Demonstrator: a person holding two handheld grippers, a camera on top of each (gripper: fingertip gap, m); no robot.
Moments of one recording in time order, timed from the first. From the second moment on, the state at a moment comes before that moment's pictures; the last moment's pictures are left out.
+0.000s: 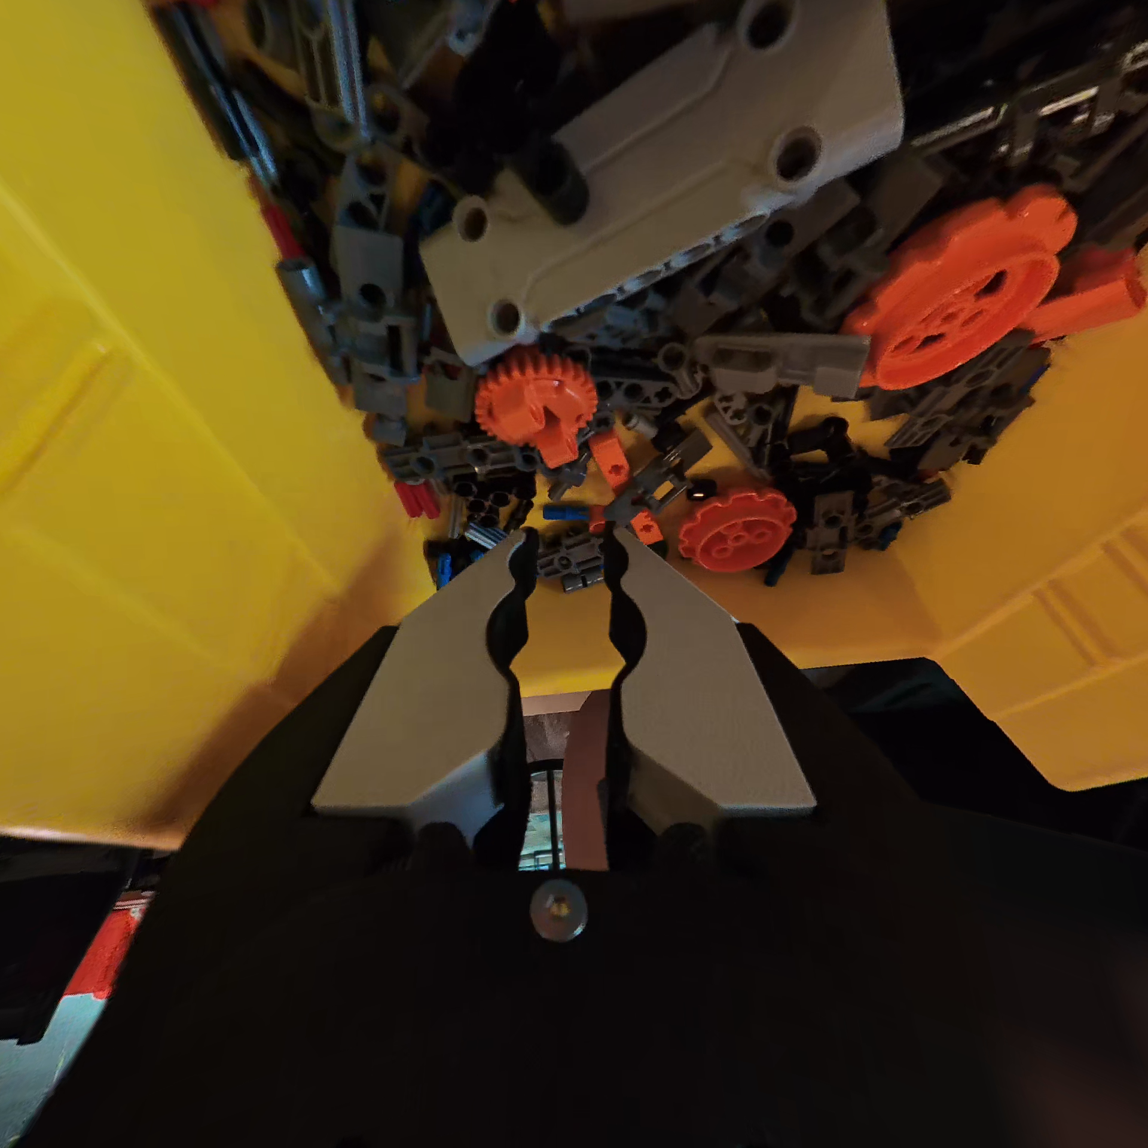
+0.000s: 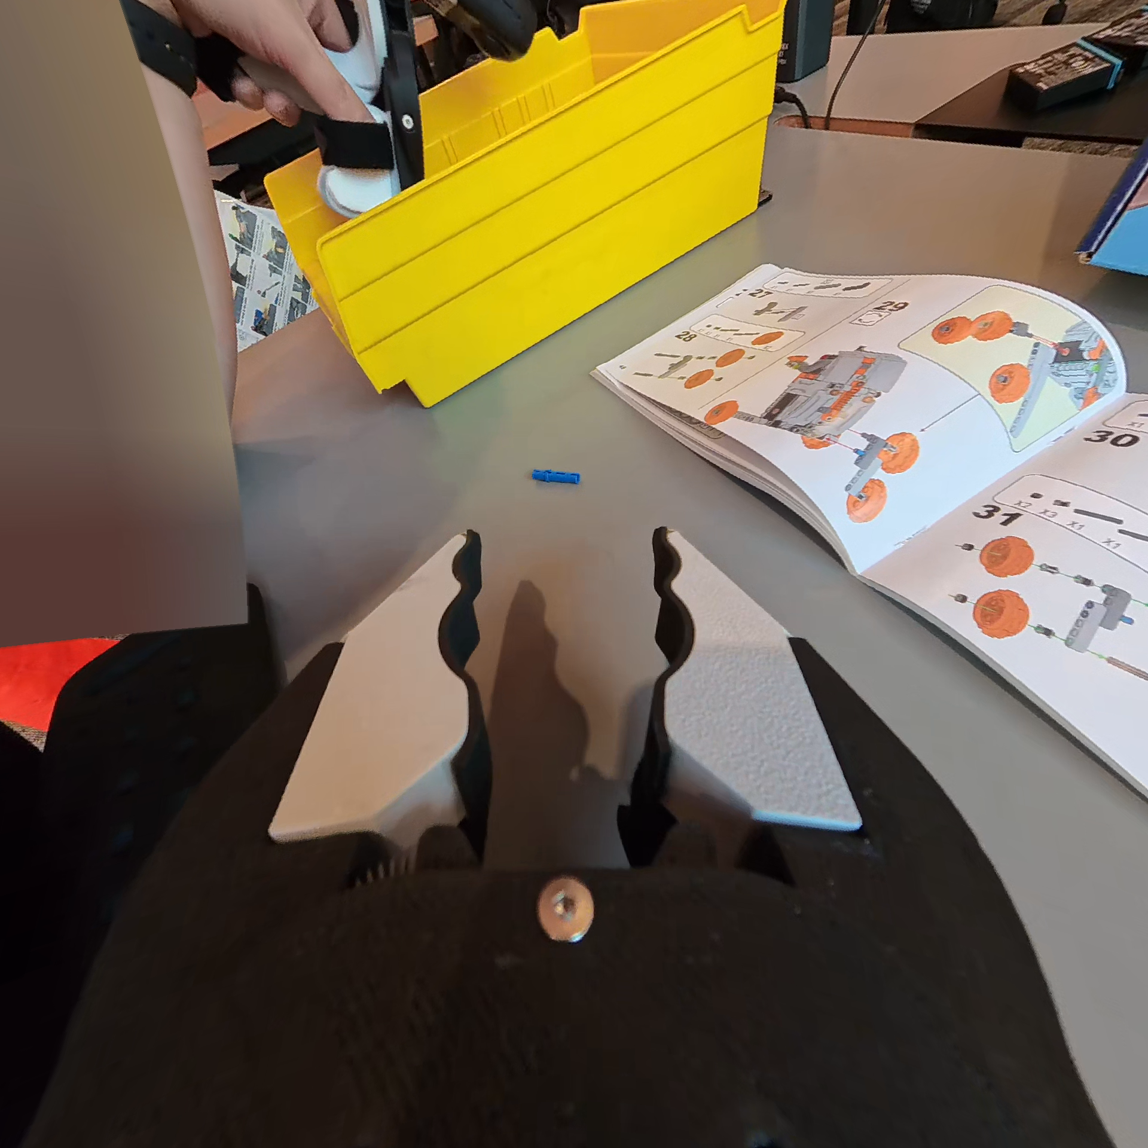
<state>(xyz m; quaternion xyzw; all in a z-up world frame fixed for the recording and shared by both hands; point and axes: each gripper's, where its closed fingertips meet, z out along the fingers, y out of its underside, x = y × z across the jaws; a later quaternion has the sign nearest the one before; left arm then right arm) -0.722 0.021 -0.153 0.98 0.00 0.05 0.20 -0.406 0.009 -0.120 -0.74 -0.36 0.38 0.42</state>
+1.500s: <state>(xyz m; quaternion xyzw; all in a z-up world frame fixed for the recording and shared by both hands) -0.715 0.029 -0.119 0.99 -0.04 0.01 0.11 -0.410 0.002 -0.124 -0.75 -0.36 0.40 0.39</state>
